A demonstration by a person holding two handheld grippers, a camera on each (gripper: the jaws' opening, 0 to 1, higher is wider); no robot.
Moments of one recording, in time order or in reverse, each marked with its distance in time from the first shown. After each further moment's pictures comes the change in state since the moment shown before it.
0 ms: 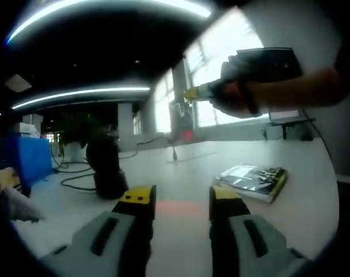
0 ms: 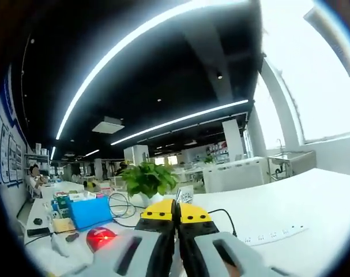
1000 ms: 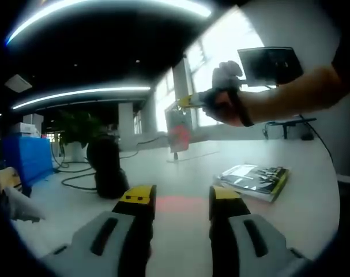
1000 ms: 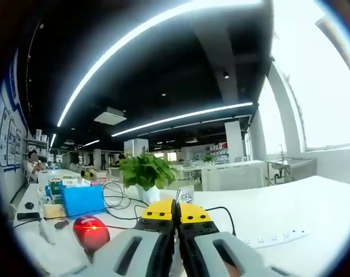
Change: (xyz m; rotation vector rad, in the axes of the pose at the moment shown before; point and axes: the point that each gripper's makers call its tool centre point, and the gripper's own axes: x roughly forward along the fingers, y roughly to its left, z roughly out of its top) left arm 0.001 0.003 -0.002 0.000 0.005 0.010; right arm 0.019 0.003 -0.026 -0.084 0.023 0.008
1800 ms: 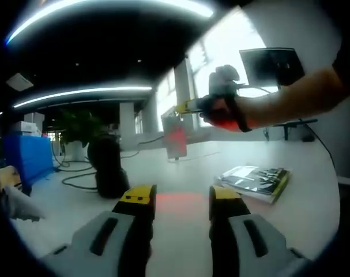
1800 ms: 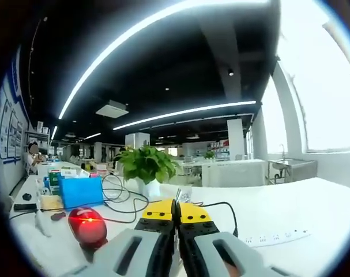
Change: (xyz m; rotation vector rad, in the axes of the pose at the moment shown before) left arm 0.002 0.002 -0.001 -0.007 0.001 0.008; right arm 0.010 0.006 -0.017 -0.042 0.027 0.006
